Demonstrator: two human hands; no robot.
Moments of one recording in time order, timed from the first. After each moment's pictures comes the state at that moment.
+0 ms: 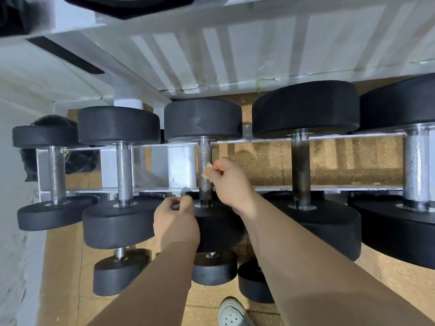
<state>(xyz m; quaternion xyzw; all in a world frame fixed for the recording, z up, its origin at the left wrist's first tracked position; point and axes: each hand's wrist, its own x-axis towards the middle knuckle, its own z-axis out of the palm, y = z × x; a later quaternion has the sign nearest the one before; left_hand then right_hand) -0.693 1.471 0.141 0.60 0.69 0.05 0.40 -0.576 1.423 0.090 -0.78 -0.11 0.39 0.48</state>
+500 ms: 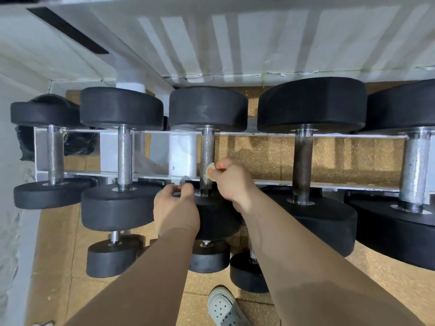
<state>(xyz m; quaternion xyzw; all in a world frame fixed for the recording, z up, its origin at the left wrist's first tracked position) -0.693 1.470 0.144 0.60 0.69 0.05 0.40 -0.583 1.412 0.102 -0.76 -0.06 0.46 0.45</state>
